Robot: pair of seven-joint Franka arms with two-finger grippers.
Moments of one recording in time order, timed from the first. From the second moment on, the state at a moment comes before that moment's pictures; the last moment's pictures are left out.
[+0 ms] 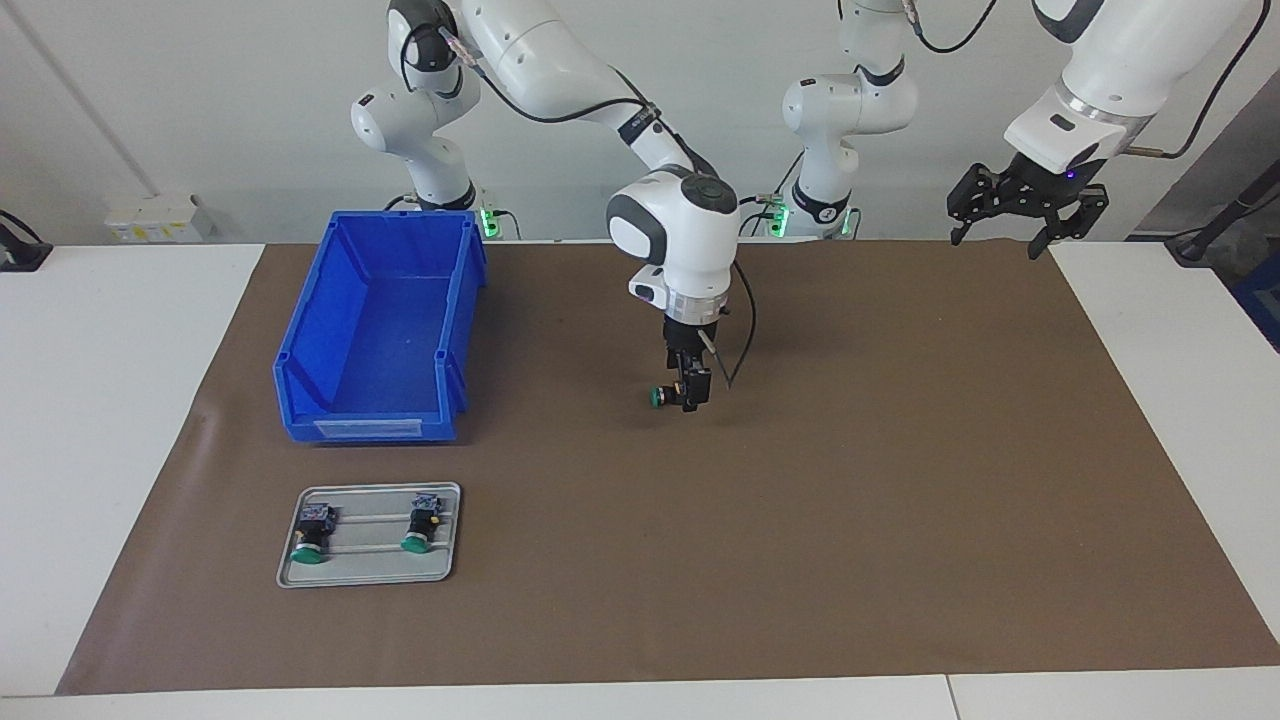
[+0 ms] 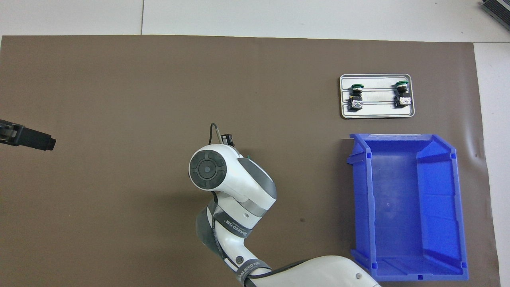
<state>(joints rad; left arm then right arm) -0.02 -0.04 -0.03 -1.56 -0.02 1.50 0.28 0.76 0.44 -0.09 -1.61 -0.15 2.20 2.12</state>
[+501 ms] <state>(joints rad) -0.05 -0.11 -0.05 -1.77 -0.05 1.70 0.57 0.53 0.27 -0.09 -1.62 -0.15 2.11 1.56</state>
